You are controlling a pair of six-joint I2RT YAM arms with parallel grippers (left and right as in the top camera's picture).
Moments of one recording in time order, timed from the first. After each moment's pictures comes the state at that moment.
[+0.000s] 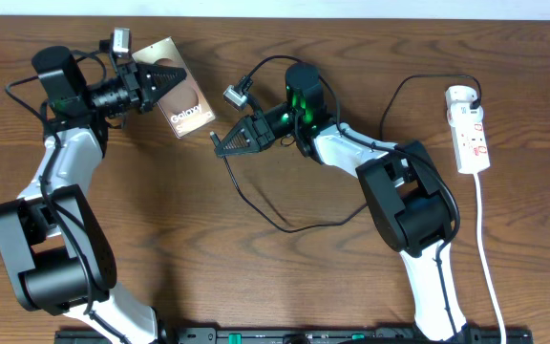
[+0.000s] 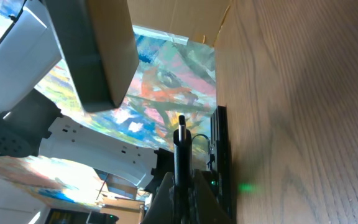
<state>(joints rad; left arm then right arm) 0.27 1.84 1.18 0.32 1.41 -0.86 0.53 2.31 1.49 0.70 -1.55 1.17</state>
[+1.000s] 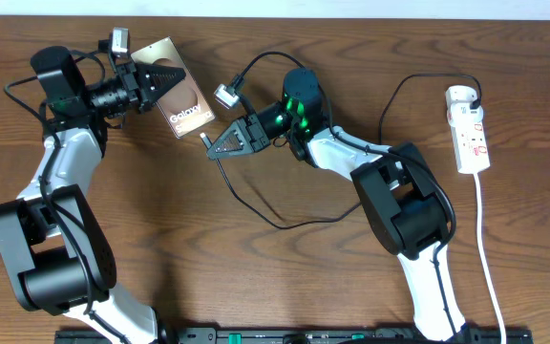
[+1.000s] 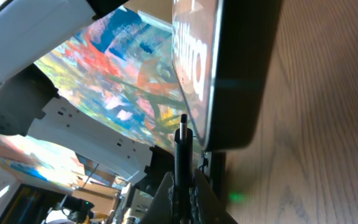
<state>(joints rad) 0.27 1.84 1.18 0.32 1.41 -0.86 0.56 2.31 1.49 0.93 -1.55 1.23</state>
